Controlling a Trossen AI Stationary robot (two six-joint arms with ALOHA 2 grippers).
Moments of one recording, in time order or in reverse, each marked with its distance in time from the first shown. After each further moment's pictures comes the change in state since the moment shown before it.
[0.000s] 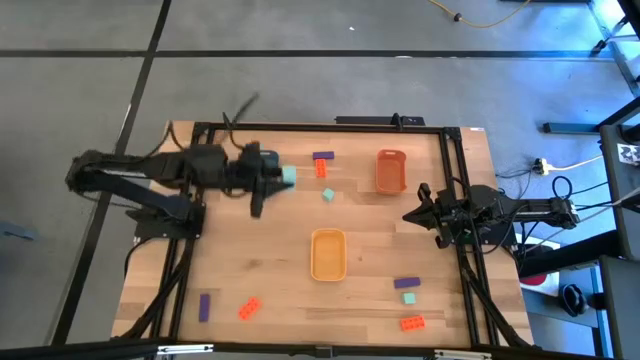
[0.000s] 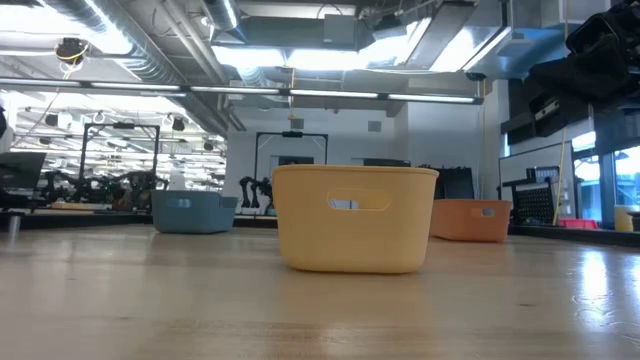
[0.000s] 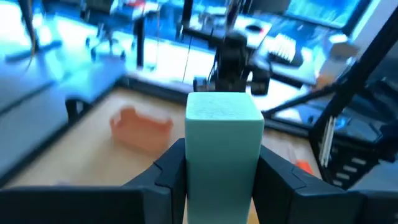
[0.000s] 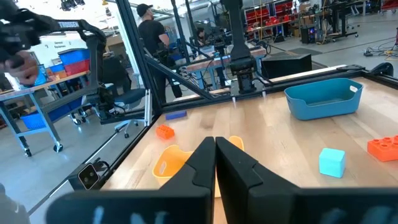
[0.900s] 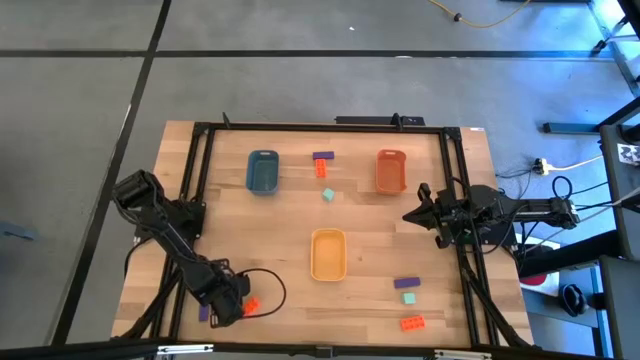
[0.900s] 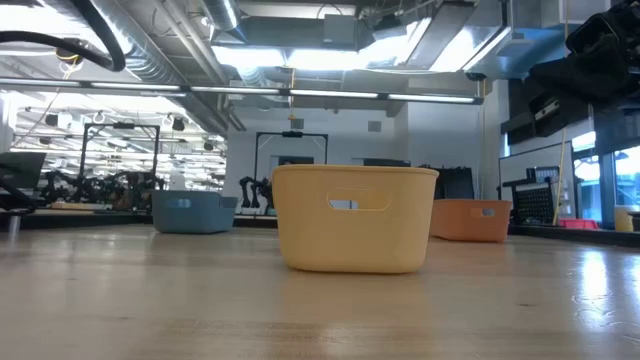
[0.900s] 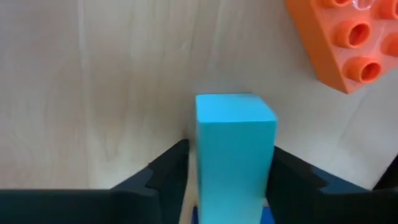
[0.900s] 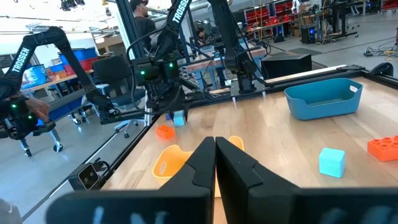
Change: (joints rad) left arm -0.841 0.664 -0.131 -0.471 0.262 -0.887; right arm 0.000 0.000 0.000 0.000 0.000 0.000
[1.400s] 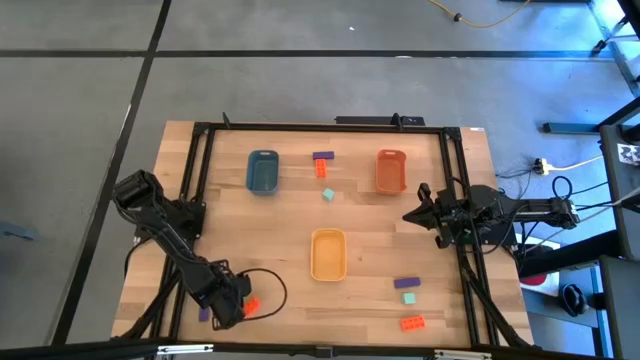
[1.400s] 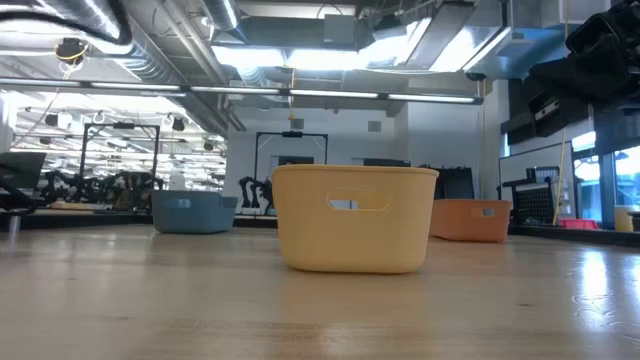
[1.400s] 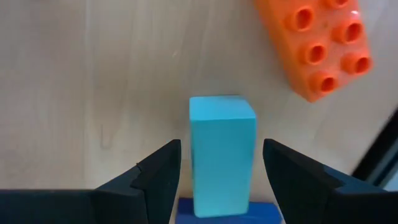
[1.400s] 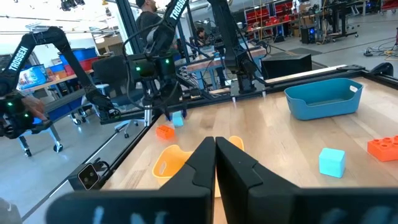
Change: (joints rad) left arm -0.008 0.000 0.047 -0.044 -0.017 -0.052; right arm 0.000 0.000 0.000 0.000 0.000 0.000
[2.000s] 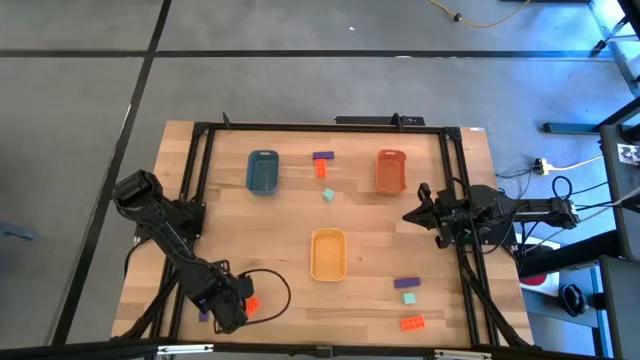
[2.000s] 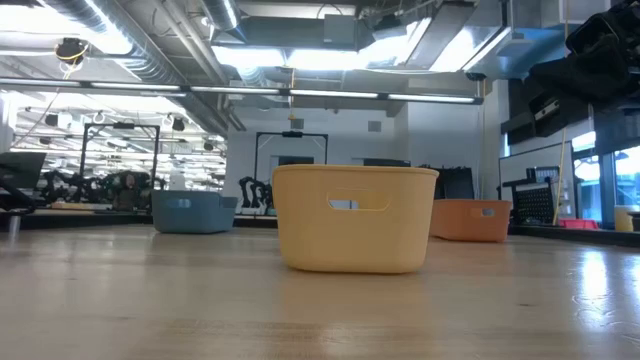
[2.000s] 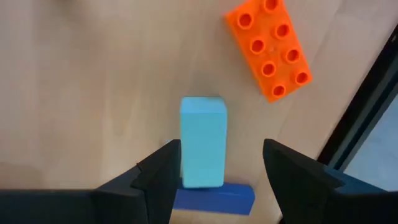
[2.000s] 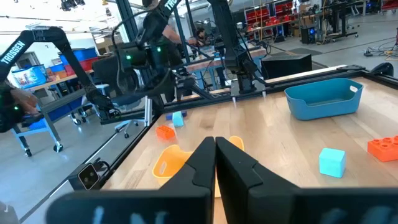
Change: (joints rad) left arm 0.013 0.000 0.155 -0.164 -0.026 -0.002; right arm 0.000 0.000 0.000 0.000 0.000 0.000
